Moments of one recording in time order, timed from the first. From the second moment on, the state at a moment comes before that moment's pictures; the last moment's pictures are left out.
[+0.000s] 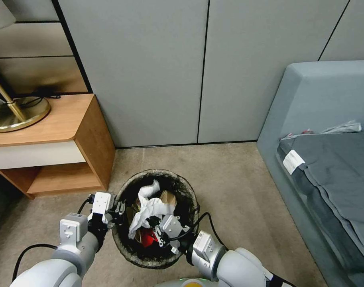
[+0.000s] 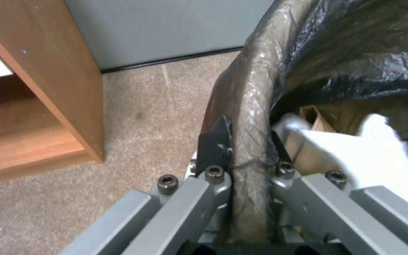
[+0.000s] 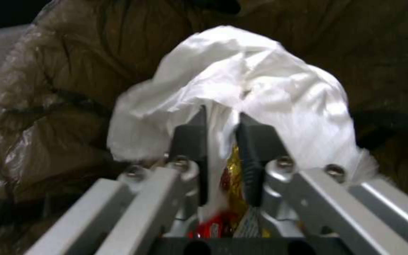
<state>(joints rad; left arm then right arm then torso) 1.80 -1.31 -0.68 -2.50 -0.25 0.68 0.06 -1.25 1.09 -0.27 2.15 0.12 -0.40 -0.08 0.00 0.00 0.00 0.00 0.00</state>
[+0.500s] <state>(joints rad) 1.81 -1.32 -0.68 -2.50 -0.25 0.68 0.06 -1.27 1.08 -0.26 2.19 0.13 -0.41 -0.06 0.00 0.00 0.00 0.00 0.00</state>
